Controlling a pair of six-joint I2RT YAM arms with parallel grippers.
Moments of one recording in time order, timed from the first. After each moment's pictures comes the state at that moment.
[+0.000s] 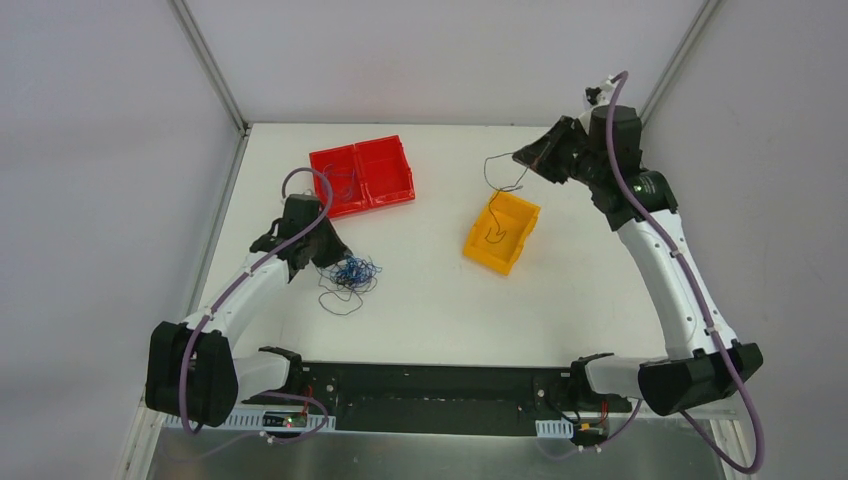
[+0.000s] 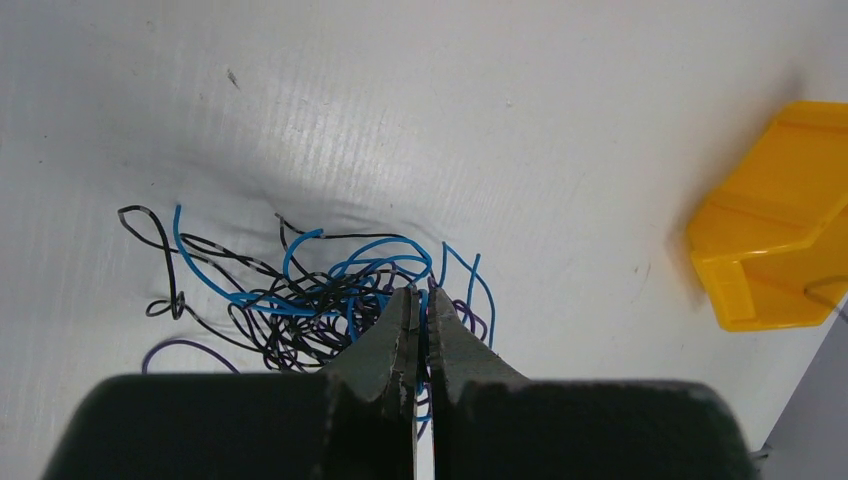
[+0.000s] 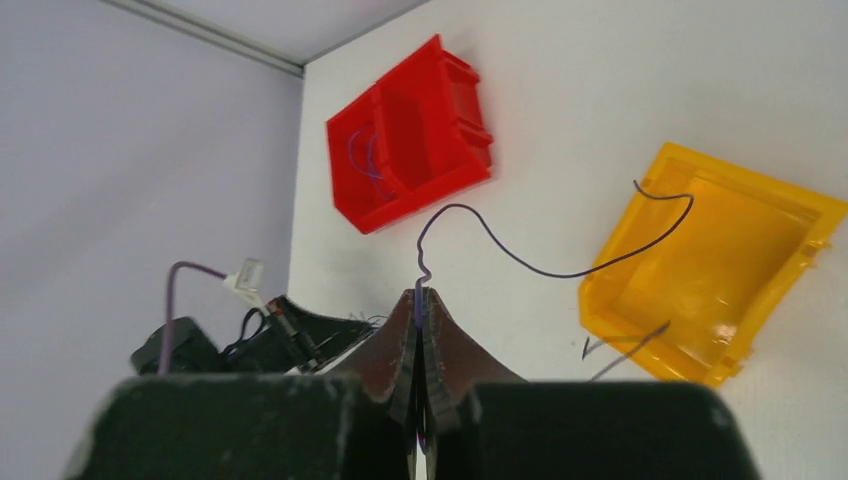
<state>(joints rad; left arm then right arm) -0.22 1.18 0.72 -0.40 0.08 -0.73 0.29 1.29 1.55 -0.66 -0.25 0.74</state>
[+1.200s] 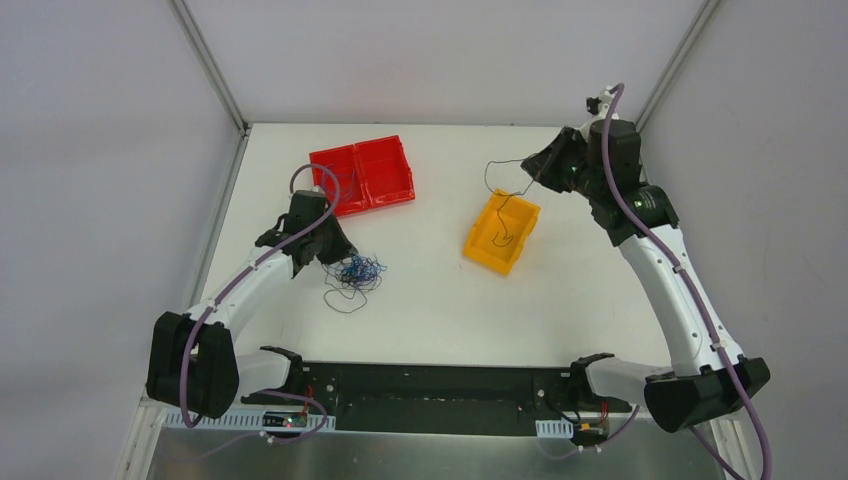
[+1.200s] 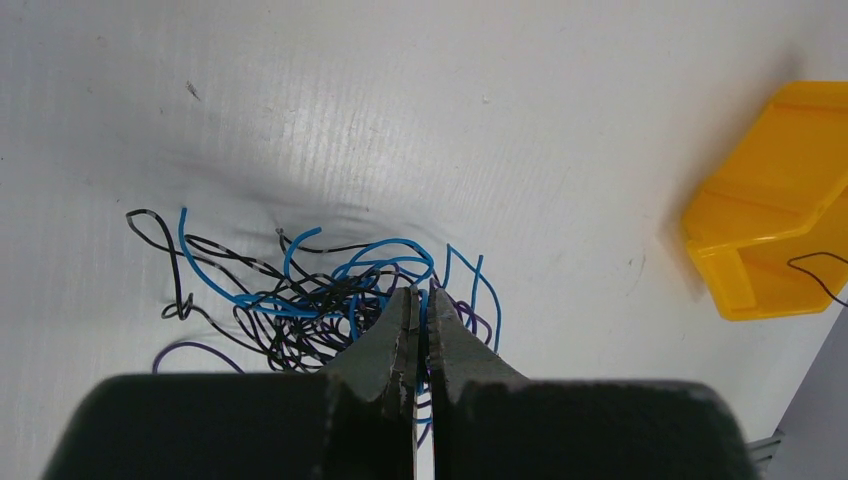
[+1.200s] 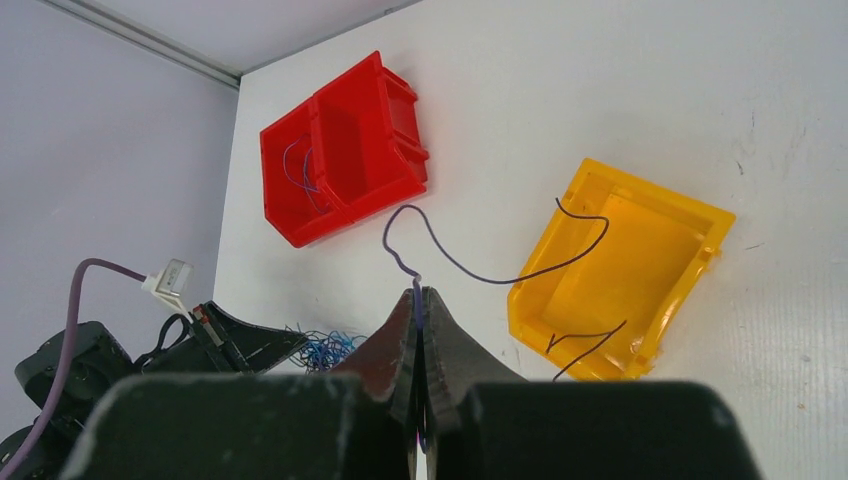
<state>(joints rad) -0.26 1.22 0.76 -0.39 0.08 -0.72 0.32 1.21 1.40 -0.60 -0.09 0.62</state>
